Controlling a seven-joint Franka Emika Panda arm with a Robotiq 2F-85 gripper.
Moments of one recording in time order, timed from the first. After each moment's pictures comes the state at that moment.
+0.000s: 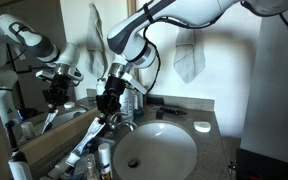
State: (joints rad) arm -0.07 0.34 0.18 -1.82 0.65 2.14 -0.37
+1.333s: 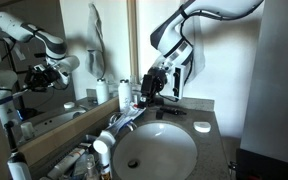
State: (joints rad) arm -0.10 0.06 -0.07 -2.20 1.08 1.57 -0.85
